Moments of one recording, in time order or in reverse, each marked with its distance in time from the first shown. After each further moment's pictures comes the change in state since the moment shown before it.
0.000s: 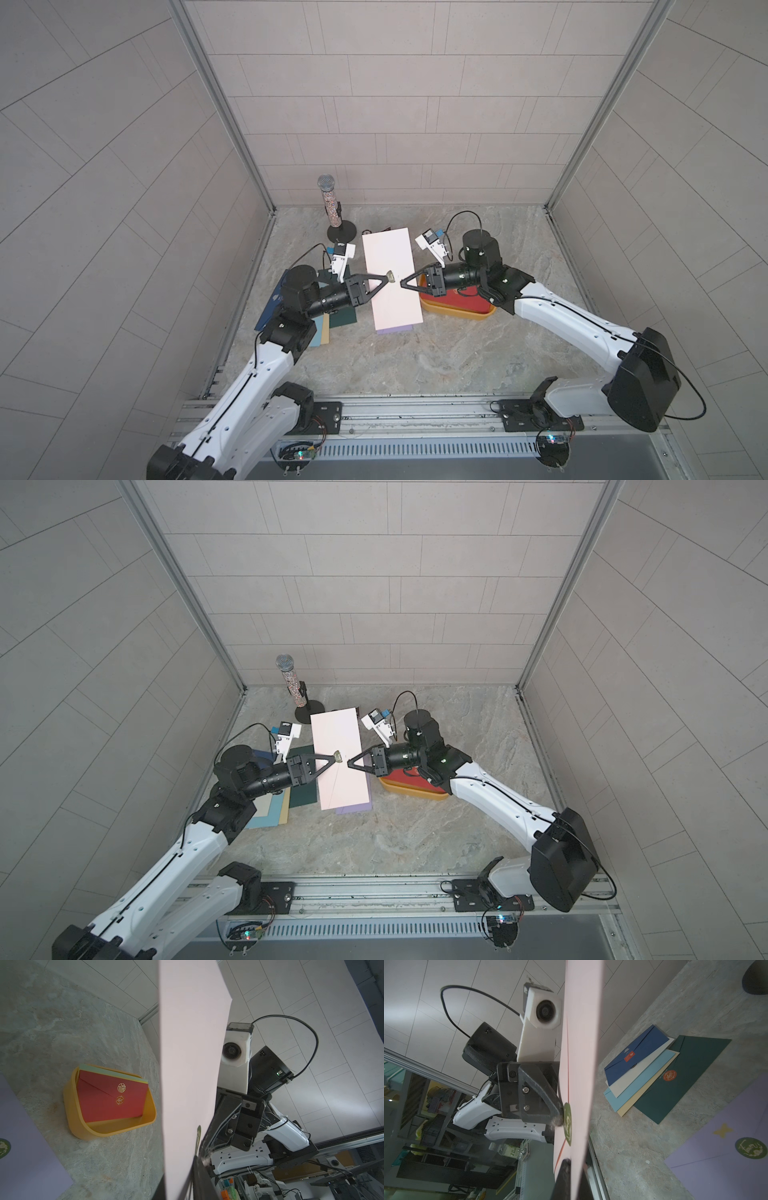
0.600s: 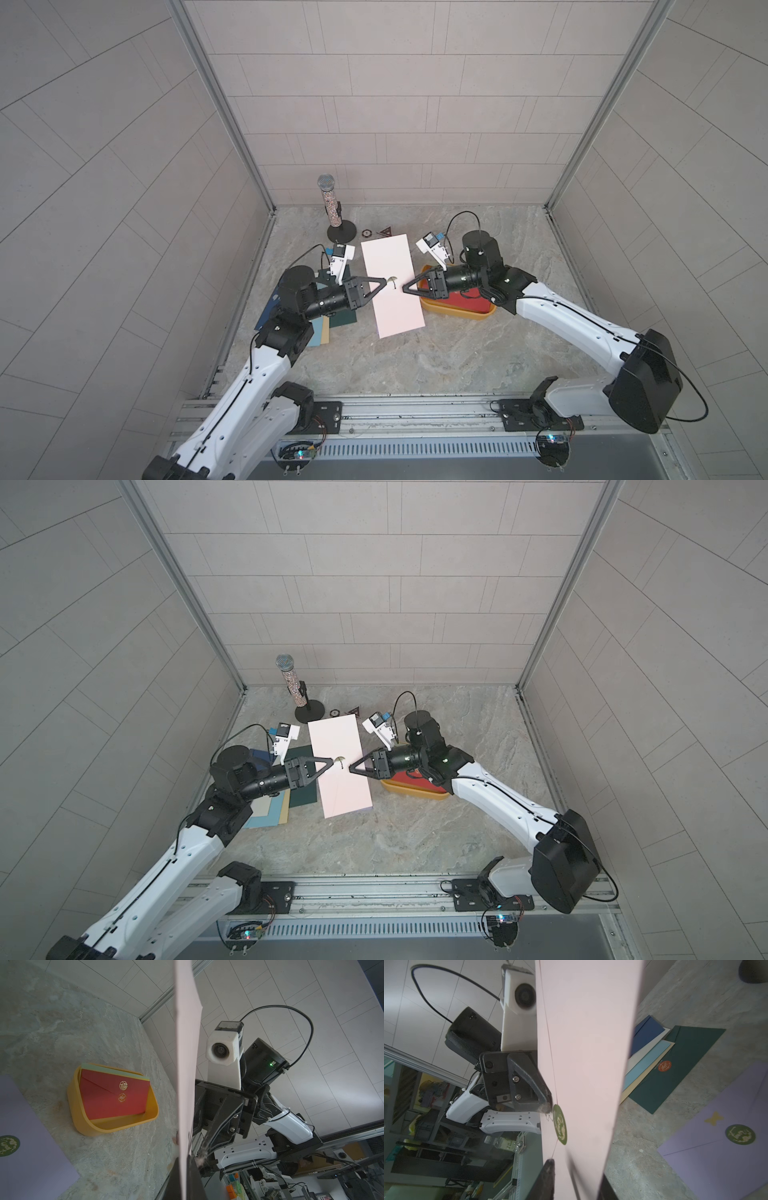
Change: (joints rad) left arm 0.000 -0.041 0.027 -0.117 -0.001 0.085; right arm -0.021 -0.021 -0.004 -0.078 0.030 -0.045
